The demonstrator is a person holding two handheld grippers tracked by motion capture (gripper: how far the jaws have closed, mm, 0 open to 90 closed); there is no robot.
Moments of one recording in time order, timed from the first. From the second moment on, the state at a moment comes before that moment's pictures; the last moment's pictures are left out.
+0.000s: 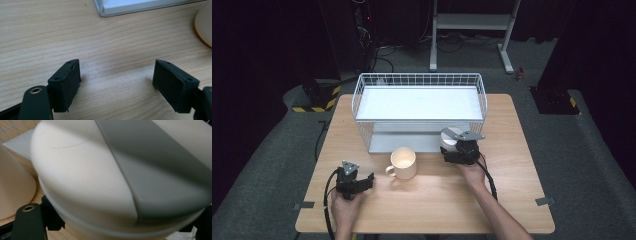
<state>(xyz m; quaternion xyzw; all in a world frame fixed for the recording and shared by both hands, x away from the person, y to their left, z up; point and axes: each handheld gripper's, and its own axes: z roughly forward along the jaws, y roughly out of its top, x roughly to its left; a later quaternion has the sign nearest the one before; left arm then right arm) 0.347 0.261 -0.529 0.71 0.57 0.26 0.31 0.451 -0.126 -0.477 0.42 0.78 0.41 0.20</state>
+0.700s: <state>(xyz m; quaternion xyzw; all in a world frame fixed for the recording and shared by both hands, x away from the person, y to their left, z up) 0.347 0.261 -0.529 0.71 0.57 0.26 0.31 0.469 -0.118 -0.481 0.42 0.78 0.41 0.23</state>
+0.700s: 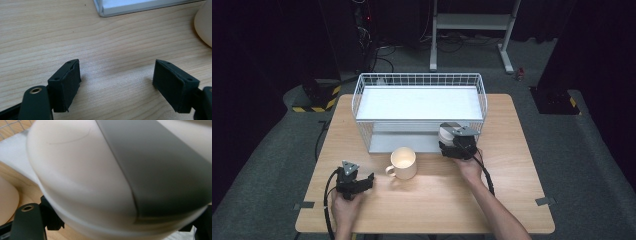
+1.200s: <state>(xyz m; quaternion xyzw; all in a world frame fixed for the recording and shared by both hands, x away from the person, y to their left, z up) 0.347 0.261 -0.529 0.71 0.57 0.26 0.31 0.479 -0.116 -0.484 0.43 0.77 0.42 0.23</state>
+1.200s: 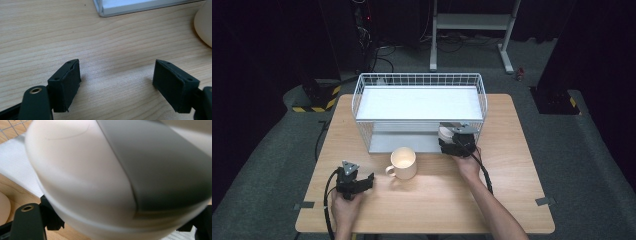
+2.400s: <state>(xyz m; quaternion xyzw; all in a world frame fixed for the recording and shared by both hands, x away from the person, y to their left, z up) 0.347 0.261 -0.529 0.71 0.57 0.26 0.31 0.459 -0.125 -0.494 0.45 0.77 0.39 0.23</state>
